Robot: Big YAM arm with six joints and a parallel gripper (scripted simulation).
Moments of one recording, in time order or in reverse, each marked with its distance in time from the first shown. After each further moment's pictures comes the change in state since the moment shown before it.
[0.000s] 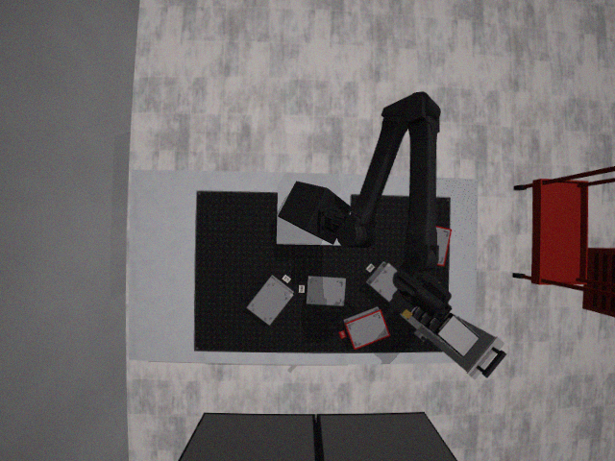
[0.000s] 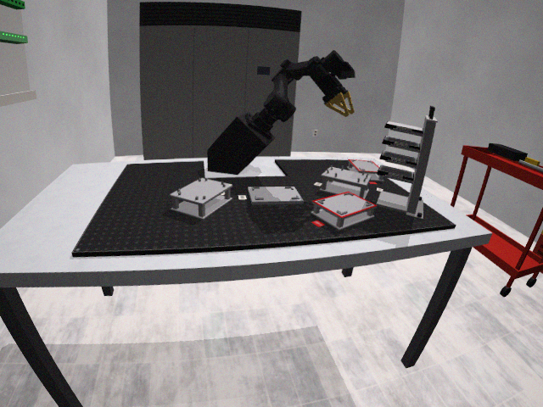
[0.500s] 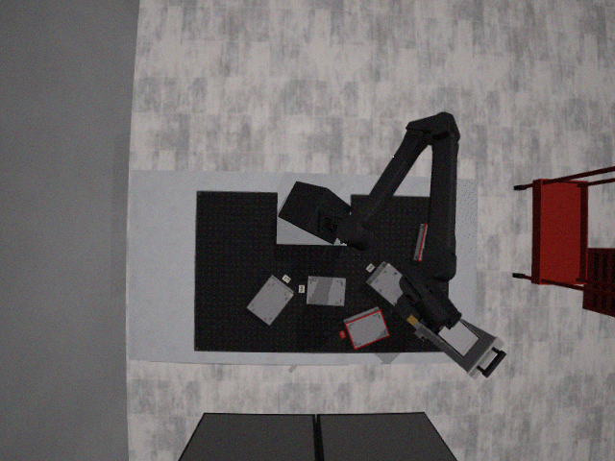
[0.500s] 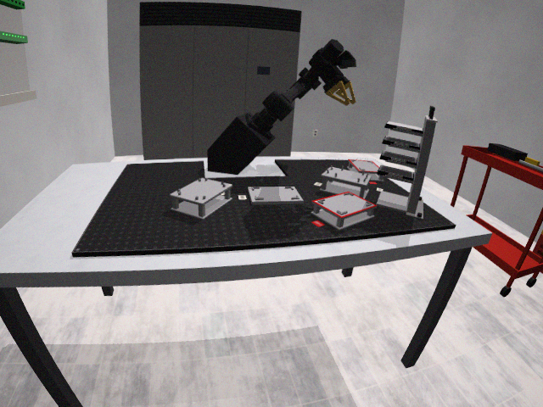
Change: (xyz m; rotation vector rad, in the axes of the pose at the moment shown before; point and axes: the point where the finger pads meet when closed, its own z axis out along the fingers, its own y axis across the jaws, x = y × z) arm -0.027 -0.005 -0.026 0.030 0.000 0.019
